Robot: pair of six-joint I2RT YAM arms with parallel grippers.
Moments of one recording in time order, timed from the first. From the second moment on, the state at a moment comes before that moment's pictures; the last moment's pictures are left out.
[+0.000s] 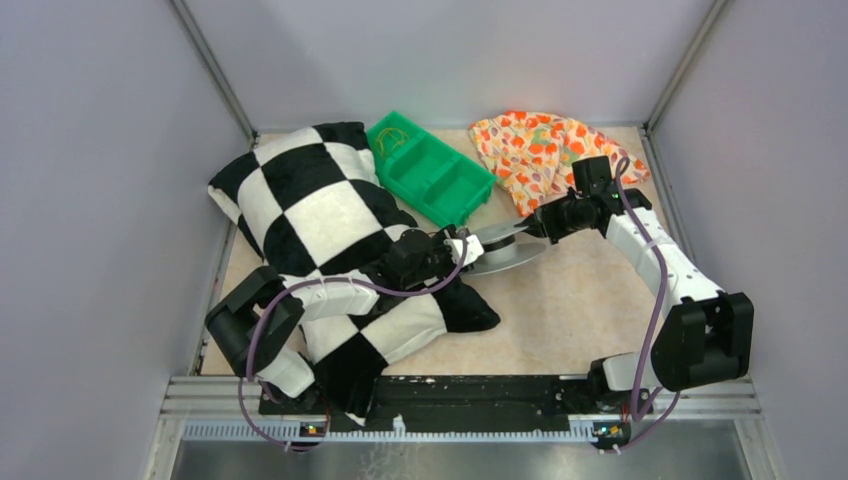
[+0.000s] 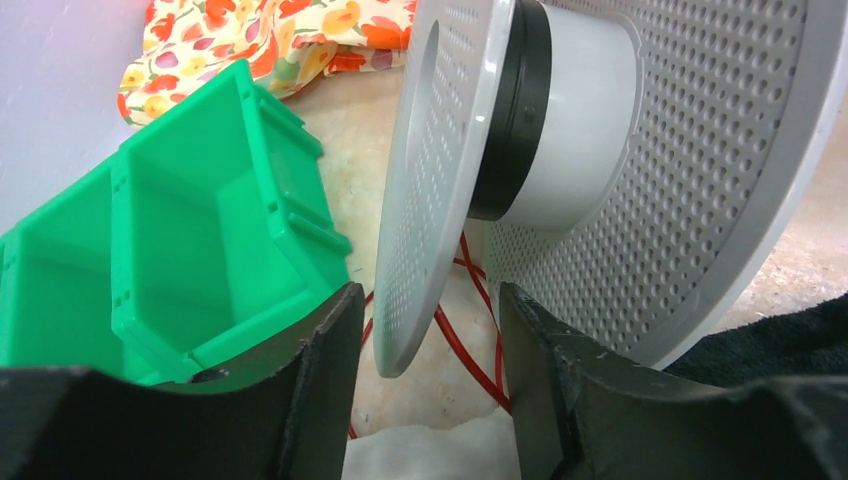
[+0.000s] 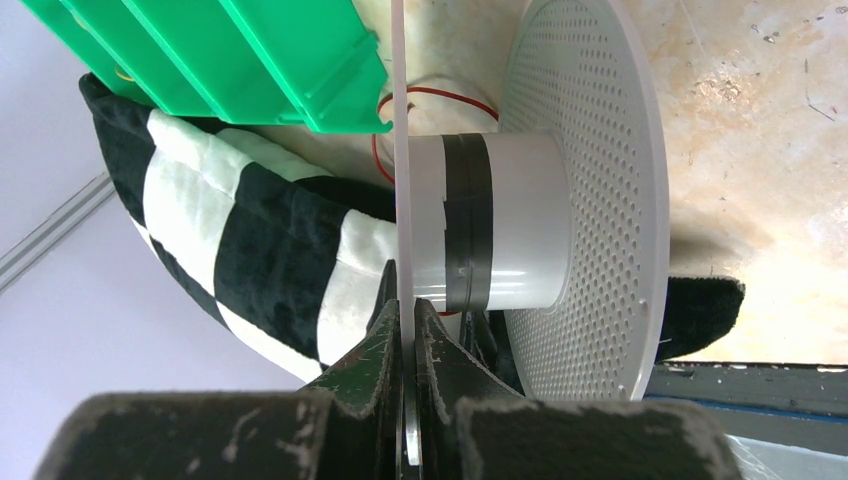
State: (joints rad) left arm -0.86 1.54 0.71 0.54 0.09 0.45; right arm 0.20 1.38 1.12 -0.75 -0.34 1.39
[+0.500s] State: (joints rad) left arm -0.85 1.55 0.72 0.55 0.09 0.46; right arm 0.20 1.38 1.12 -0.74 -0.35 1.38
